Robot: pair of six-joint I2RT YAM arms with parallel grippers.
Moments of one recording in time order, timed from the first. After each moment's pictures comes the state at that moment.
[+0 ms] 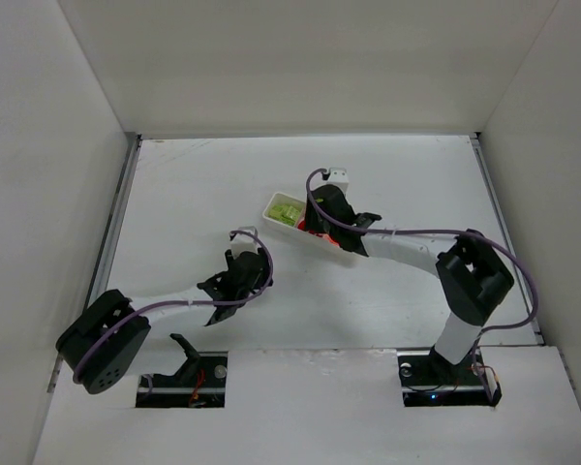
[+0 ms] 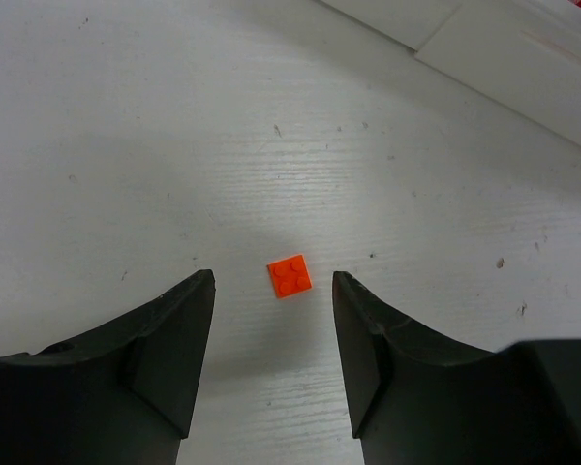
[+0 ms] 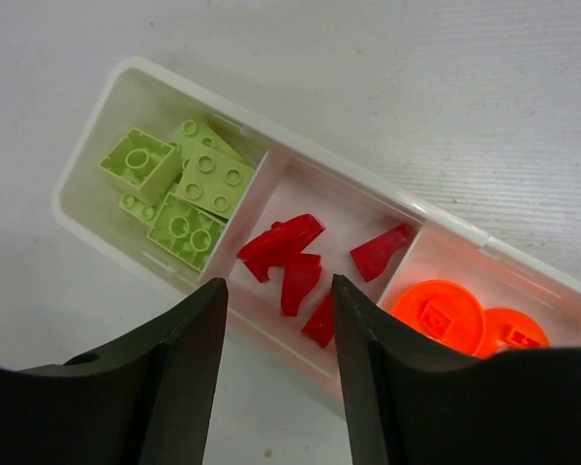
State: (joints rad) left arm -0.78 1.24 0.34 0.24 -0.47 -0.59; right arm 0.76 1.74 1.14 -0.05 0.41 0.58
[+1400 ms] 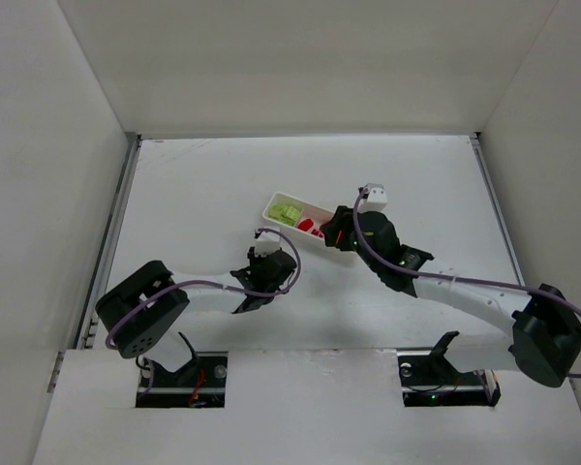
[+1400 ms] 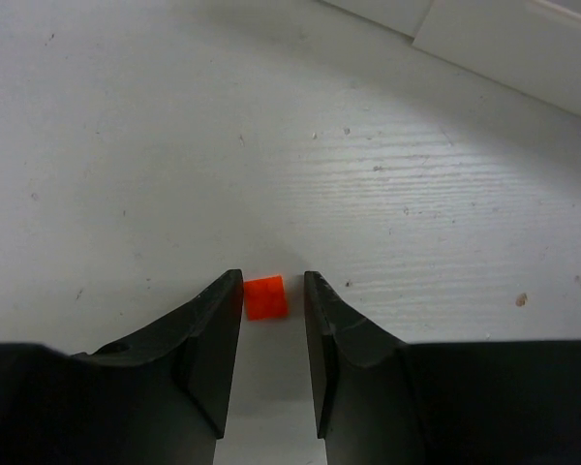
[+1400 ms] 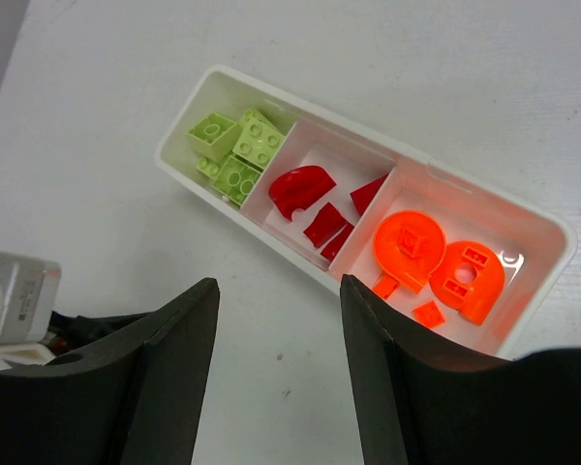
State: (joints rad) left arm -0.92 1.50 0.54 0.12 -0.68 -0.63; right arm 0.79 1.27 0.75 0.12 0.38 0.59
